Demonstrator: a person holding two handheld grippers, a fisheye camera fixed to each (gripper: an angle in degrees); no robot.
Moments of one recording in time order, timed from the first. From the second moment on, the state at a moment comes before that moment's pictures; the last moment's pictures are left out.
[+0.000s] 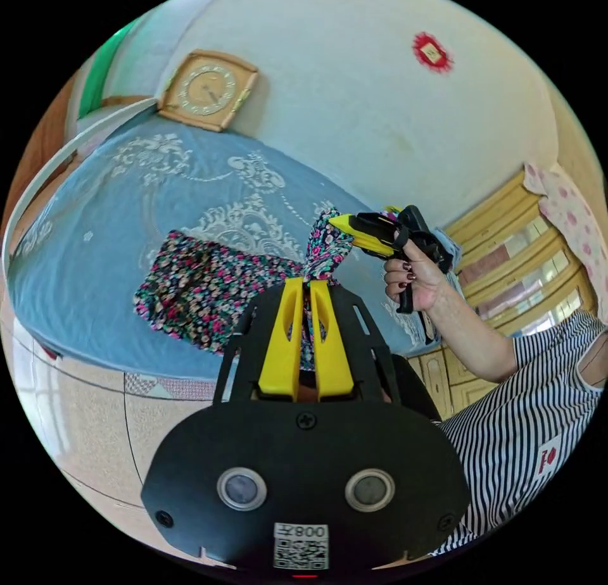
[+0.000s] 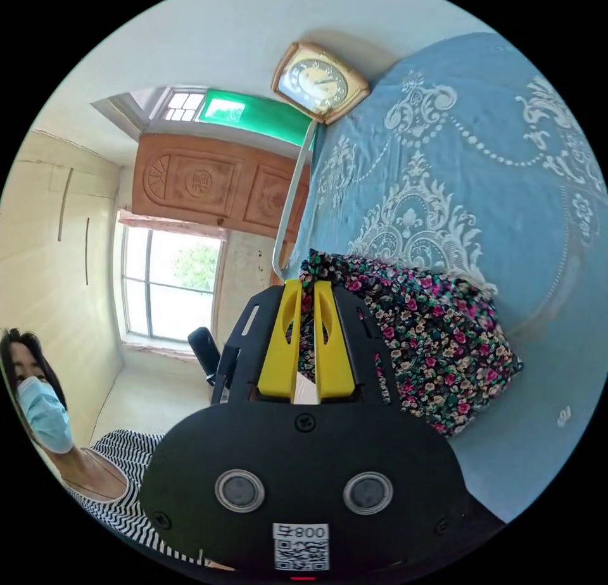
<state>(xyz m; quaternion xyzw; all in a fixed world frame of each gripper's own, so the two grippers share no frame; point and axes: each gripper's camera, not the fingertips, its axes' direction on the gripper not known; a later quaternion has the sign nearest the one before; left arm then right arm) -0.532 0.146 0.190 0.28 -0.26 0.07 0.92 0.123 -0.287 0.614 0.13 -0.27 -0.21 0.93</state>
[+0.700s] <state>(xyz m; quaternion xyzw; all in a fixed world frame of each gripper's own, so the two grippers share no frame) -0.714 0.165 0.078 0.34 -0.22 -0.11 0.91 -0.056 -0.400 0.733 0.00 -0.24 -0.24 0.94</state>
